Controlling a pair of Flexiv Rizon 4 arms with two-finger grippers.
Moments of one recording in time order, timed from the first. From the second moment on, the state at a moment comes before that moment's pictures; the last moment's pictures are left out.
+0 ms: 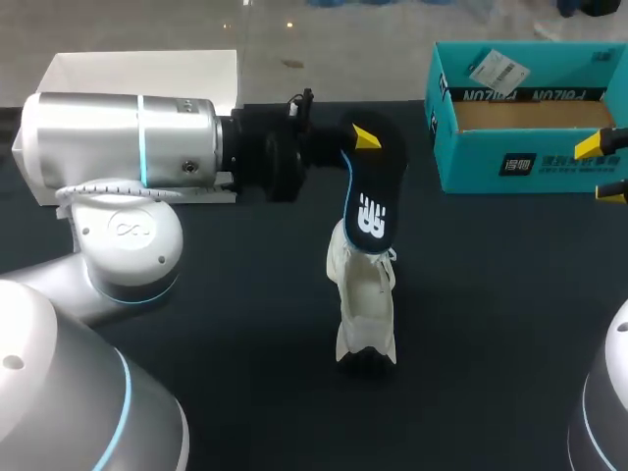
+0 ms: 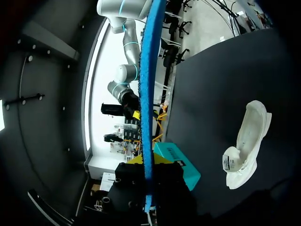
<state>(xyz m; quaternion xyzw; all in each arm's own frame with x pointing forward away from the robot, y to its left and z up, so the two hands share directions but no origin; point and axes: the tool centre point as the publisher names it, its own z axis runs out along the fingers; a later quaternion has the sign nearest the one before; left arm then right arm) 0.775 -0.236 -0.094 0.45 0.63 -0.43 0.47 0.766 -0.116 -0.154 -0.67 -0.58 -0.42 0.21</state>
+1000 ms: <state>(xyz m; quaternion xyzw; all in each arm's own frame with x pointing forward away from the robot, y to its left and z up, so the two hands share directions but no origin) 0.670 -0.196 -0.156 0.28 0.74 -0.59 0.15 0.766 -0.116 -0.153 -0.67 -0.58 -0.42 0.21</state>
